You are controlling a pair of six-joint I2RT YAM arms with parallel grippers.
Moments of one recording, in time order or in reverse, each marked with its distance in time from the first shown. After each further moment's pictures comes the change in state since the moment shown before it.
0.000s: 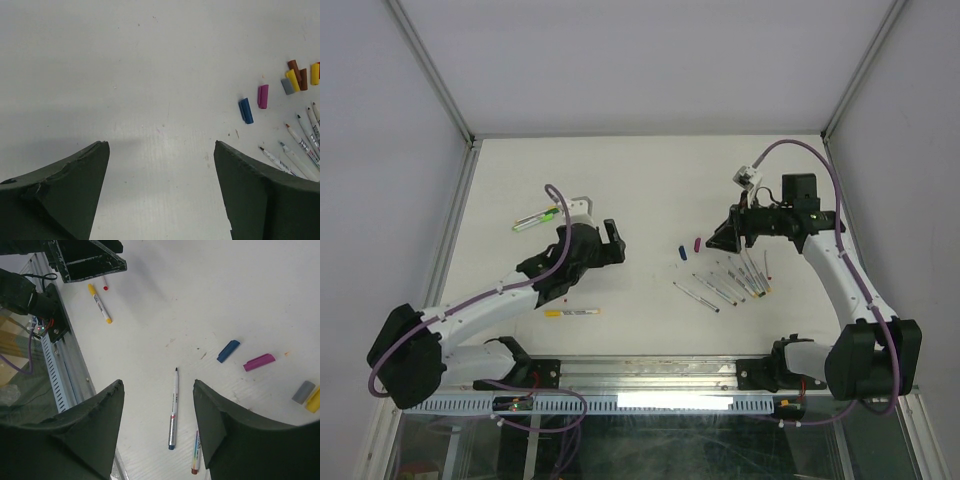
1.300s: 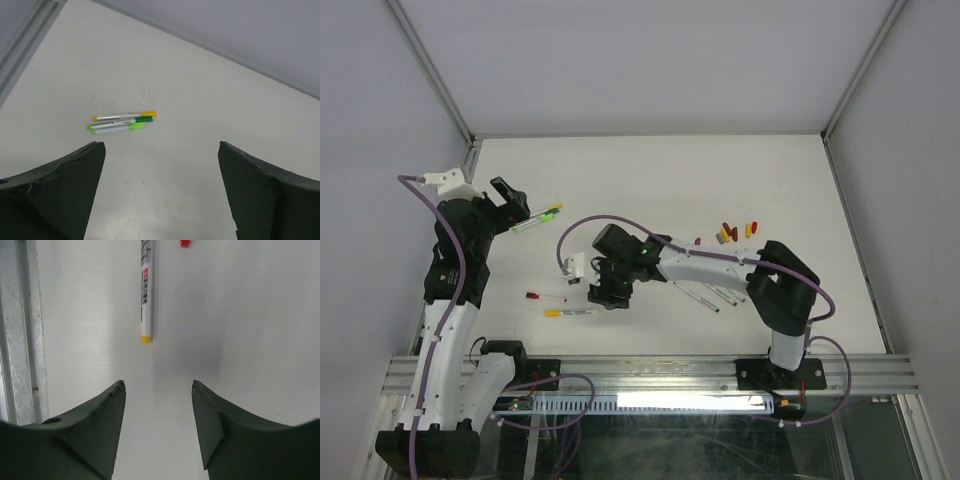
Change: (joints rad) left arm 0.764 -0.390 0.166 -0.237 0.338 0.269; right arm 0.991 0.577 0.310 0.111 0.642 -0.209
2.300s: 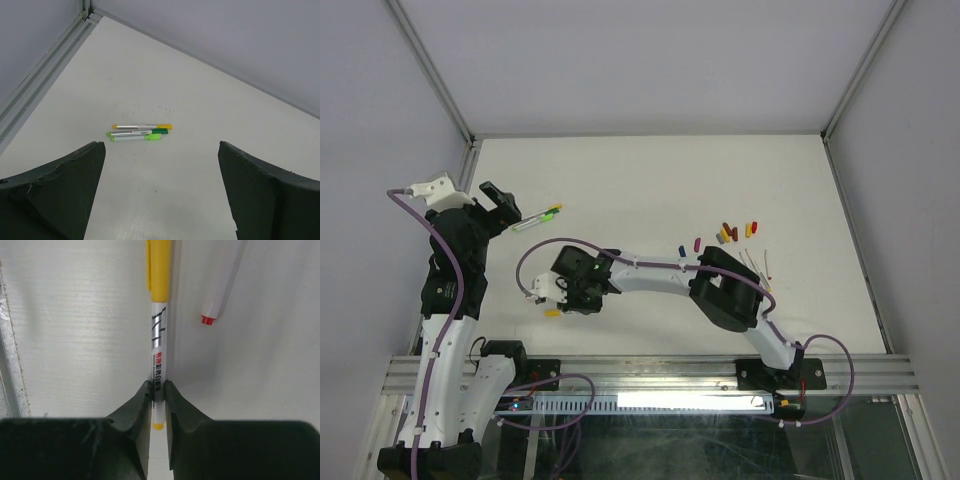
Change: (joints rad) left arm 0.000 -0.105 -0.017 -0.009 -0.148 0.007; right arm 0.143 0.375 0.379 -0.106 0.142 0.072
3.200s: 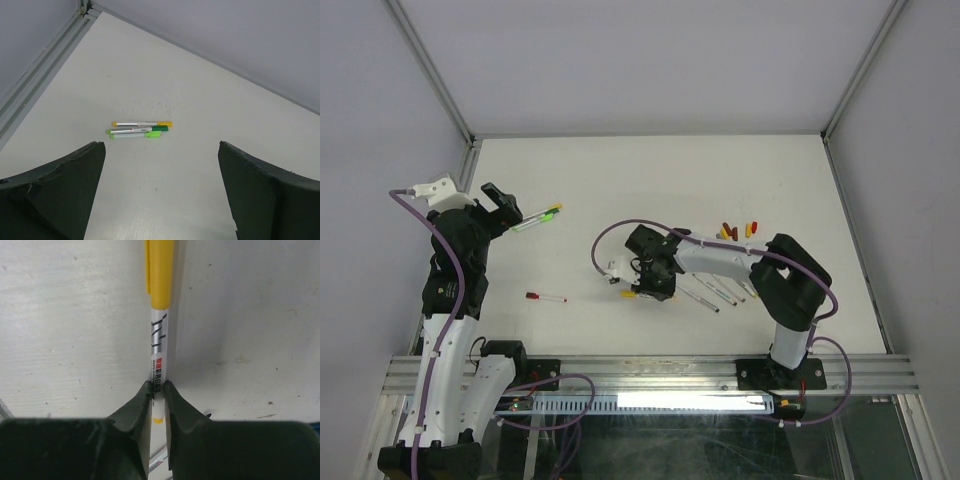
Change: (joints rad) left arm 0.000 0.000 -0.012 0.000 0.009 0.000; right arm -0.267 -0.364 -0.490 -0.110 0.042 -0.126
